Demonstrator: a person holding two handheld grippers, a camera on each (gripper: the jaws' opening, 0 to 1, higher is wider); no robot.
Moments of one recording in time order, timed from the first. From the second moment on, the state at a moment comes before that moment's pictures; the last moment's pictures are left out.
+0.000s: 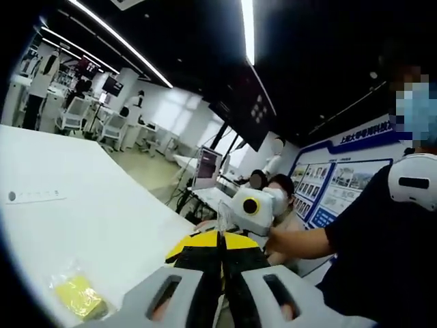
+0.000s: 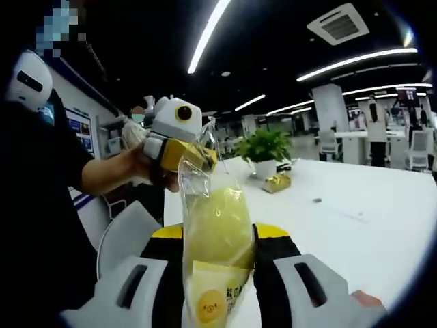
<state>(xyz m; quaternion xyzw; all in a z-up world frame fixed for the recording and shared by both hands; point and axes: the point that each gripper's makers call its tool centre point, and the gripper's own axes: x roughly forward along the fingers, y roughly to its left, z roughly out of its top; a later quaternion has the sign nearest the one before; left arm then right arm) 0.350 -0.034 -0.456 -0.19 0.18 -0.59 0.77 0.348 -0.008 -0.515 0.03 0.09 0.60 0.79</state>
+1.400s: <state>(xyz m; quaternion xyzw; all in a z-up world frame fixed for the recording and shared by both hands) 0.351 -0.029 -0.461 -0.21 0.19 -0.57 0.77 0.342 -0.006 -0.522 0.02 0.14 0.62 0.77</state>
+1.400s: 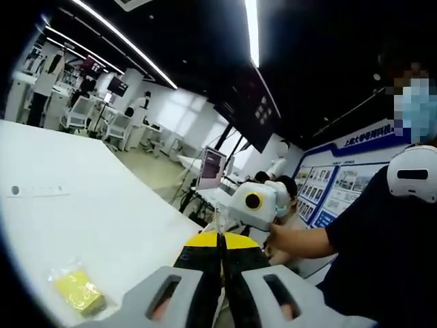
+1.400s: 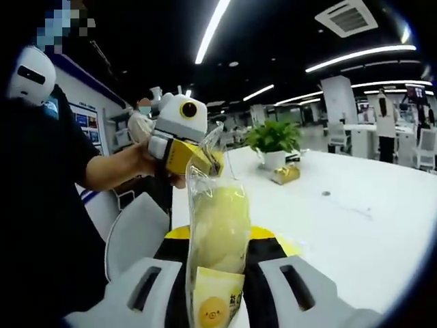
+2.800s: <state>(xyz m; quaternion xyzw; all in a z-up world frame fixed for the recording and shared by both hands) 0.350 -0.022 -0.476 -0.28 0.22 -0.53 0.77 0.352 -0.042 -0.512 0.03 0.08 0.53 0.84</state>
